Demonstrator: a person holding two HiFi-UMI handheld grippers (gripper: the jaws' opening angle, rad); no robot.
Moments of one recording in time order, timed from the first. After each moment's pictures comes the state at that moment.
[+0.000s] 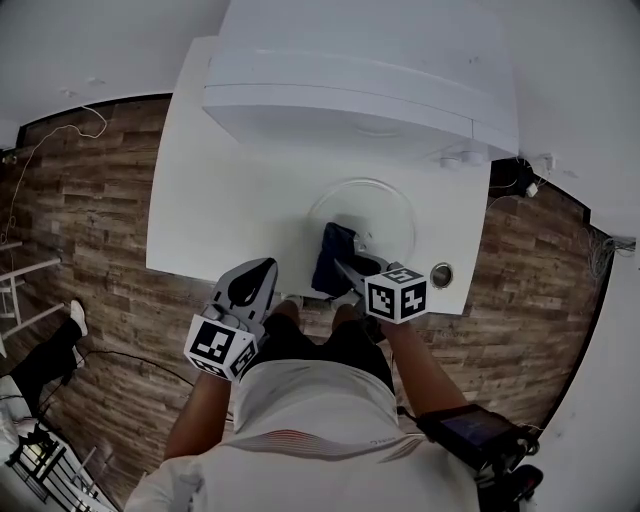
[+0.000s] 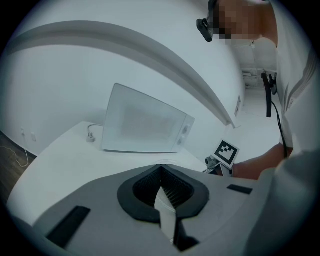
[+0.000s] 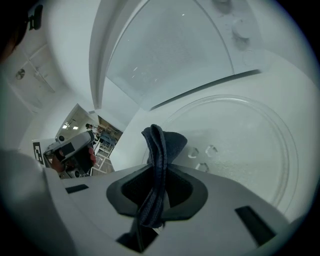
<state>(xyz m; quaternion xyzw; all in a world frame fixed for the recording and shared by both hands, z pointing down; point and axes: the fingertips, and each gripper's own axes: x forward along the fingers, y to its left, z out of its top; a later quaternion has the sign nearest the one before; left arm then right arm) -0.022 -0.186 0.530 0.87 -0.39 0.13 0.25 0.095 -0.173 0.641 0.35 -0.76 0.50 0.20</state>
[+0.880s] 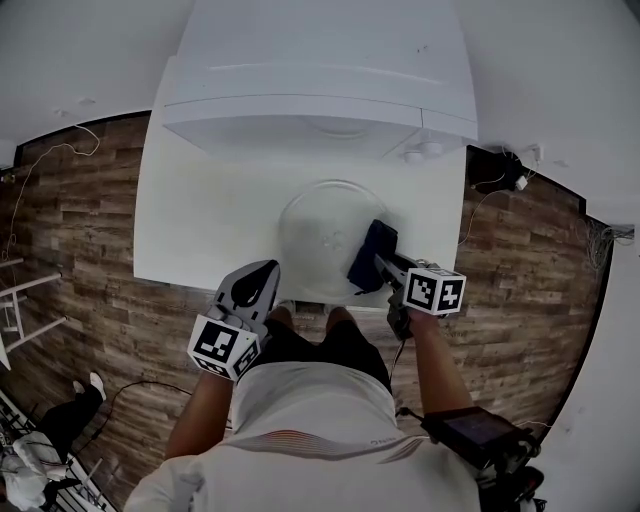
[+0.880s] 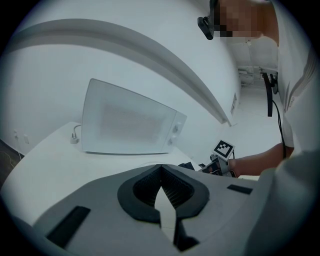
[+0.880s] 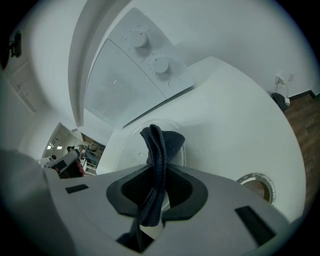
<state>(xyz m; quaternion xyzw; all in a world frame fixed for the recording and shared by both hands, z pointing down) 0.044 -0.185 0.526 0.88 -0.37 0.13 0.24 0.247 -0.172 0.646 0.45 -0.69 0.54 0.17</state>
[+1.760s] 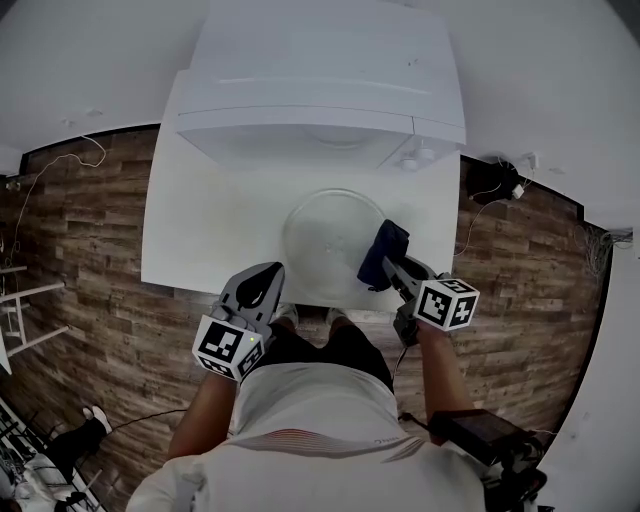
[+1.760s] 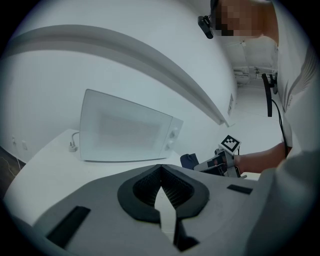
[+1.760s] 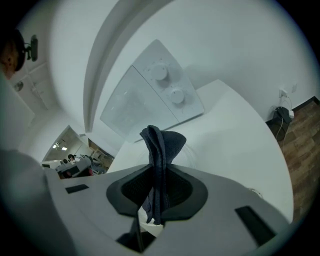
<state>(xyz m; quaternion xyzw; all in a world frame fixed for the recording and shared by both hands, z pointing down) 0.044 -0.183 0.503 0.89 -0.37 0.12 0.22 0.251 -0.181 0.581 0.47 -0.74 0.48 0.10</state>
